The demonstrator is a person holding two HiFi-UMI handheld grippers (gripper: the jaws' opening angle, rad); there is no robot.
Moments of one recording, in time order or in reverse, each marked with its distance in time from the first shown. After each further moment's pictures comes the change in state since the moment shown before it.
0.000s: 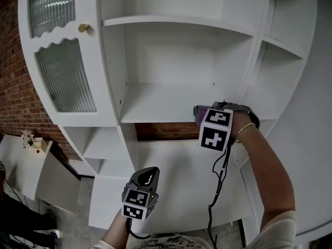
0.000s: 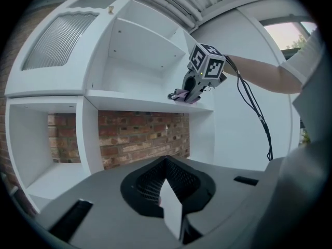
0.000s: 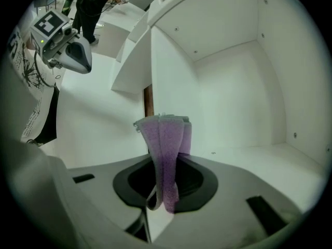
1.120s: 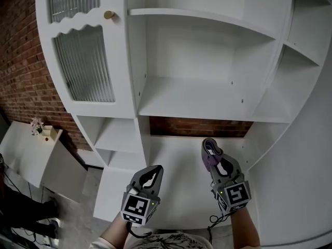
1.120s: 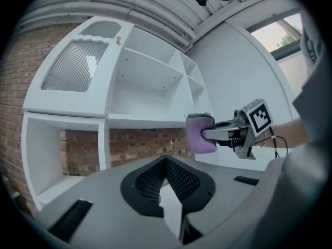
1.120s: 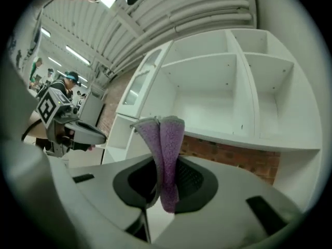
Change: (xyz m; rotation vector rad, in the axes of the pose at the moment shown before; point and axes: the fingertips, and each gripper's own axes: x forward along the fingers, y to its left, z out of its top) left arm -0.050 0.015 0.015 0.046 -0.199 0.059; right arm -0.043 0.128 0.038 0.962 -1.022 -0.124
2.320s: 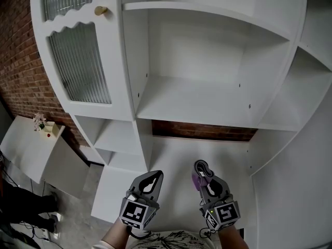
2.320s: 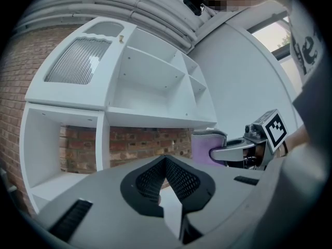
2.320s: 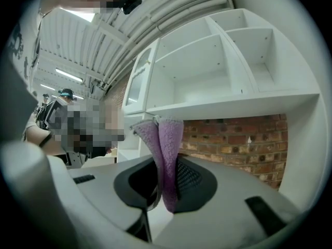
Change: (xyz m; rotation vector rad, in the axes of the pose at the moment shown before) left arm 0.016 0.000 -0.015 -0.014 -0.035 0.017; right arm 0.001 0.040 -0.058 0.198 0.018 0.077
